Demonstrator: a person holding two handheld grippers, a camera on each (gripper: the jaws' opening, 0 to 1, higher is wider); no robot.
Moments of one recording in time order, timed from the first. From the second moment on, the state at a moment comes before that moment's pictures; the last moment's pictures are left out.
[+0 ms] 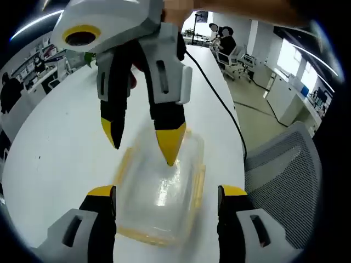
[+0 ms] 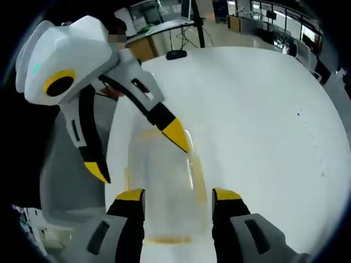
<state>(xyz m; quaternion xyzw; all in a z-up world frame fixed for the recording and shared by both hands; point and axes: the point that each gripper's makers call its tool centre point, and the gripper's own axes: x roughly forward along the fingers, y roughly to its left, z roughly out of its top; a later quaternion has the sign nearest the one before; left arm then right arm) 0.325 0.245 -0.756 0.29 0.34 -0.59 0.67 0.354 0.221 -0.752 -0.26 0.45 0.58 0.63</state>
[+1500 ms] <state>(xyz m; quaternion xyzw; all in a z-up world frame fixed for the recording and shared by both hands) 0.338 0.261 -0.792 0.40 0.36 -0.61 0.58 0.329 0.200 -0.791 -0.36 0.43 0.57 0.61</state>
